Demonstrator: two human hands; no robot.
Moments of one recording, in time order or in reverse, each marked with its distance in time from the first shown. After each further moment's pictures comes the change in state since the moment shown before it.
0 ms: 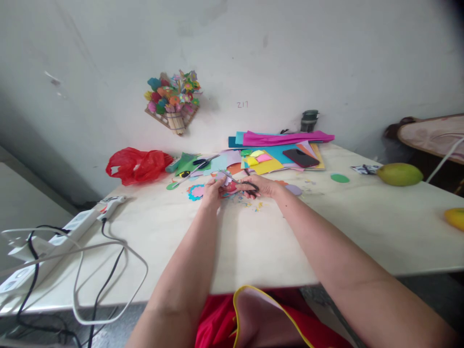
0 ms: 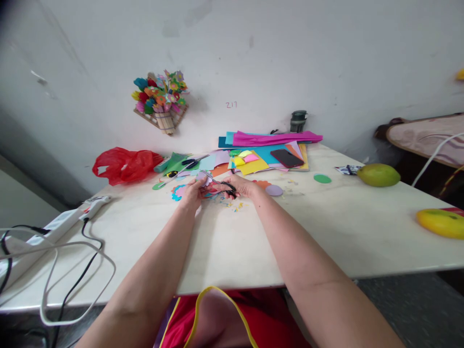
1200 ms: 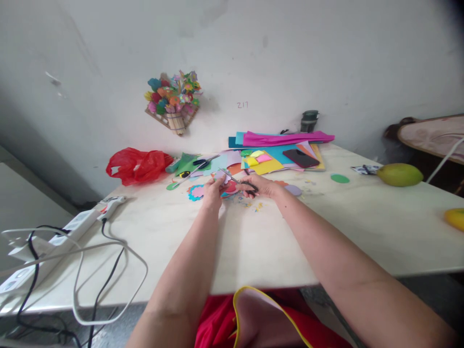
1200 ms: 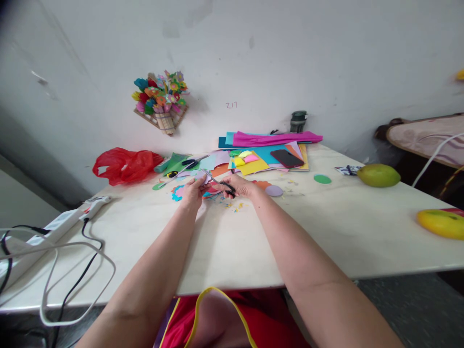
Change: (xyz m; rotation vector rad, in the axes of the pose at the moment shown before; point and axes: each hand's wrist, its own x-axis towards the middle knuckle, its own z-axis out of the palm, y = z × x) left_hand 0.003 -0.002 0.004 -0.022 0.064 0.075; right_hand -0.002 -0.004 0.004 0.012 0.064 -0.037
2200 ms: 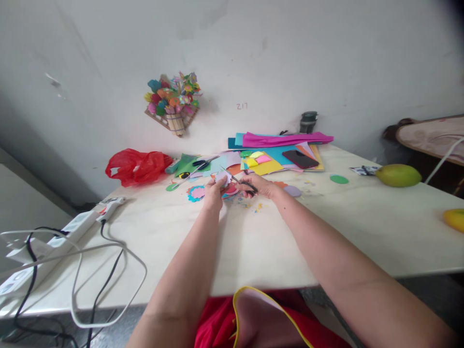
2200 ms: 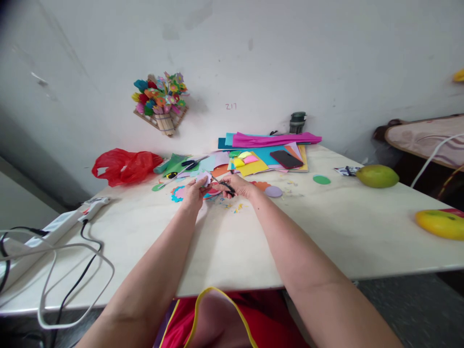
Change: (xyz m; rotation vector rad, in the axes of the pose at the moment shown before) left_hand -0.002 -0.002 0.004 -0.001 -0.007 -0.010; right_hand -0.007 -0.012 0.006 -0.064 0.071 -0.048
